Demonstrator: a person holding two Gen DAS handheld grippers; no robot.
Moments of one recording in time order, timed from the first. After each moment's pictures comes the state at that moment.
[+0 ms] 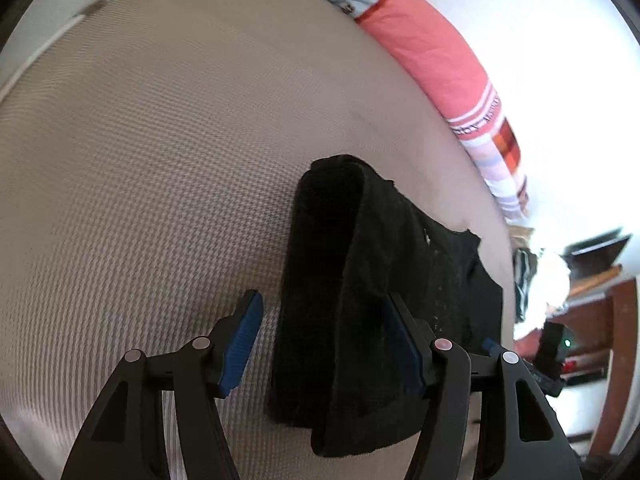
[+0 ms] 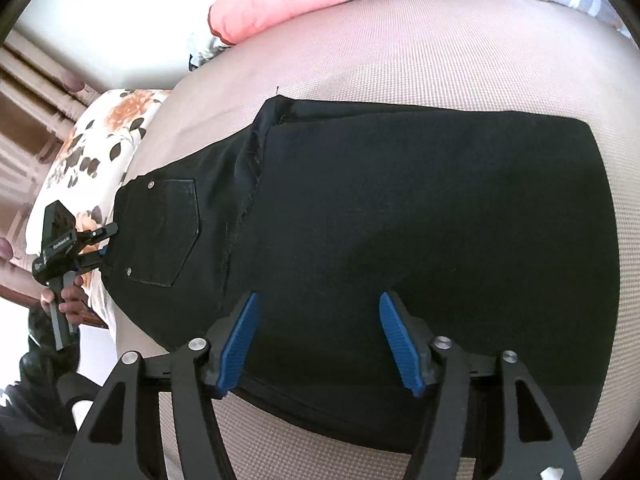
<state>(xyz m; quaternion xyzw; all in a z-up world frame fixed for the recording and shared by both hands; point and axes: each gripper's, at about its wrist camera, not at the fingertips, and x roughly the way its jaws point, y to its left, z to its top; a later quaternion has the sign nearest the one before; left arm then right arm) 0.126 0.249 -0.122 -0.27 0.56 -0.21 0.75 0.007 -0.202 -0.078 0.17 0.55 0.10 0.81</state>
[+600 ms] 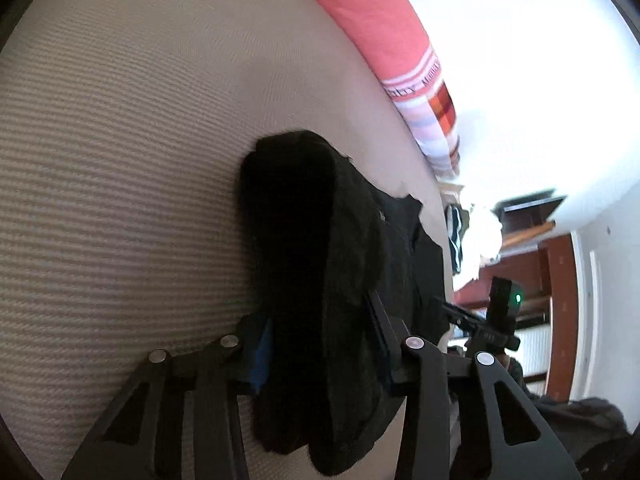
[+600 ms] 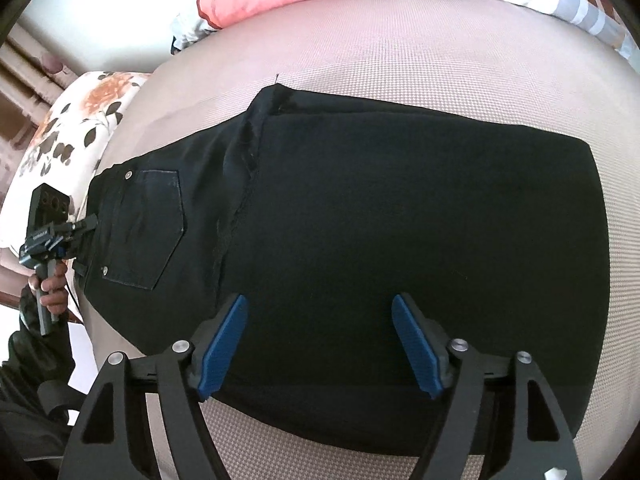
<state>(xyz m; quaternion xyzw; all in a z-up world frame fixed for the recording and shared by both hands) 0.155 0.237 -0.146 -0.30 0.57 -0.37 0.67 0.018 -0.182 -0.079 0.12 0.58 0.06 0.81</state>
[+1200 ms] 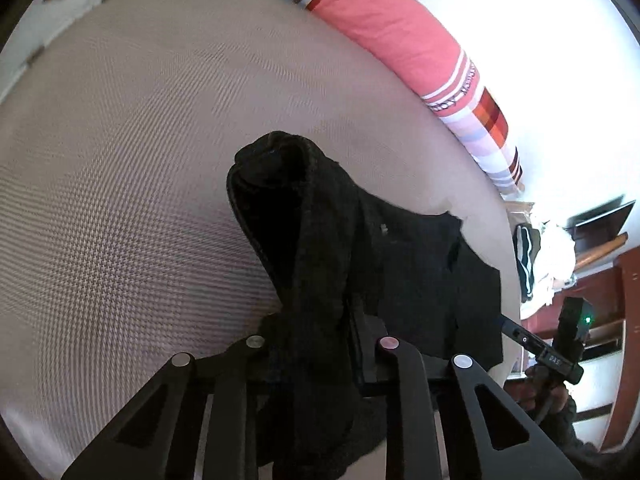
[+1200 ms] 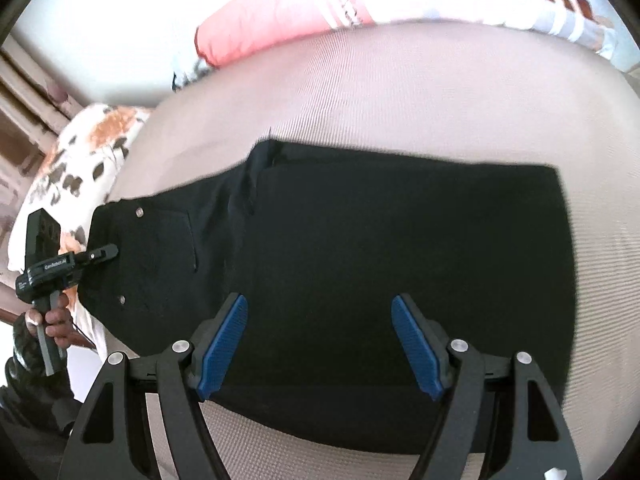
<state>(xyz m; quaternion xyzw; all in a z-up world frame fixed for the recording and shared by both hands) 0.128 0.194 -0.088 -0.22 0.56 -0.23 0.76 0.008 -0.206 -0.048 0.14 0.53 0.05 0.84</state>
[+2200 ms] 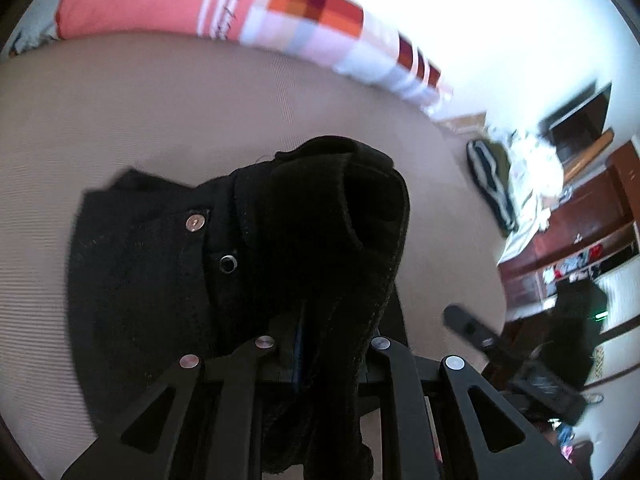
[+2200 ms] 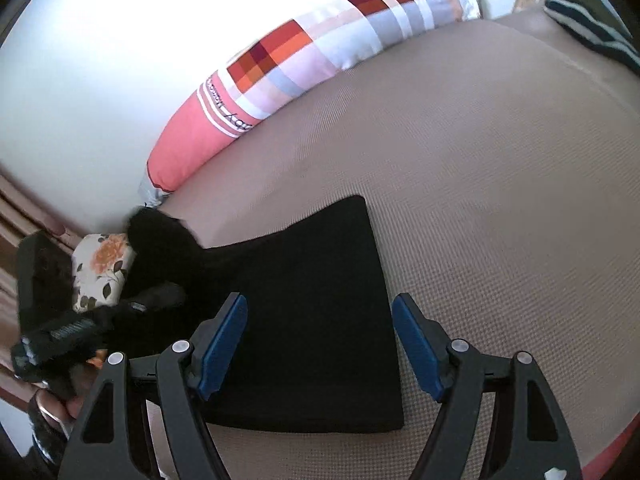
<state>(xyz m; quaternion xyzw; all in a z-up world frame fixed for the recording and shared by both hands) 0.086 -0.156 -0.046 -0.09 0.55 -0.32 0.76 -0.059 -0.348 -0.028 0.29 0.41 -0.04 0.87</state>
